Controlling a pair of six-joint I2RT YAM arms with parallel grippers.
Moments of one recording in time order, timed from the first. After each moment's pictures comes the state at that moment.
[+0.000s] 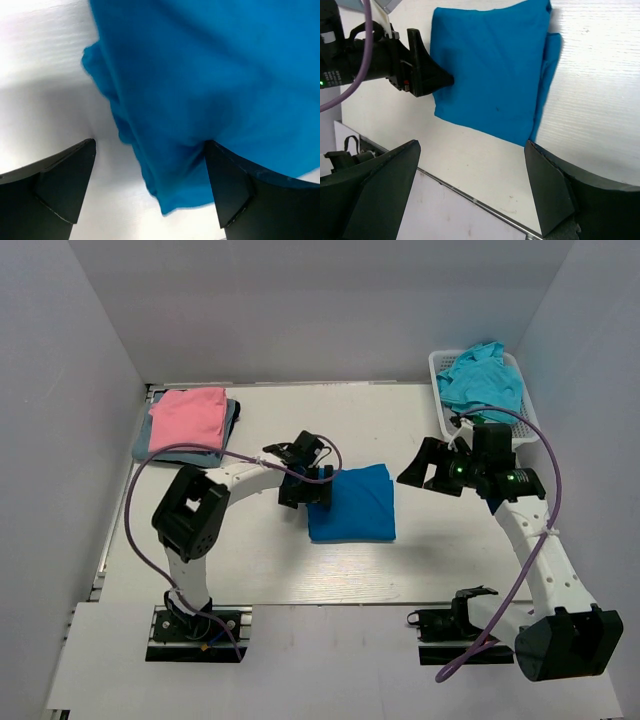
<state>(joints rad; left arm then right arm) -0.66 1.88 1.28 -0.57 0.04 -0.53 0.14 1.07 1.01 -0.71 -0.50 0.36</state>
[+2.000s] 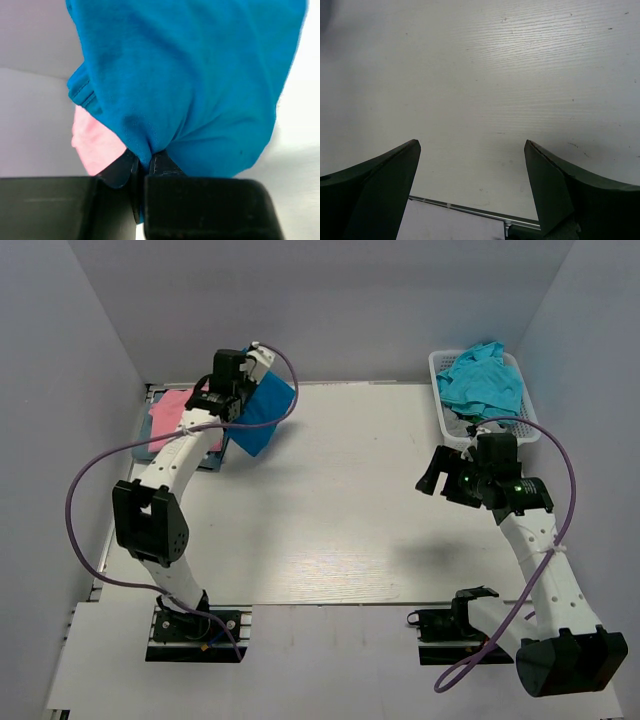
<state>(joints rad) -0.30 1.74 1.62 -0.44 -0.29 0.48 0.14 0.98 1.01 -0.84 -0.20 0.36</state>
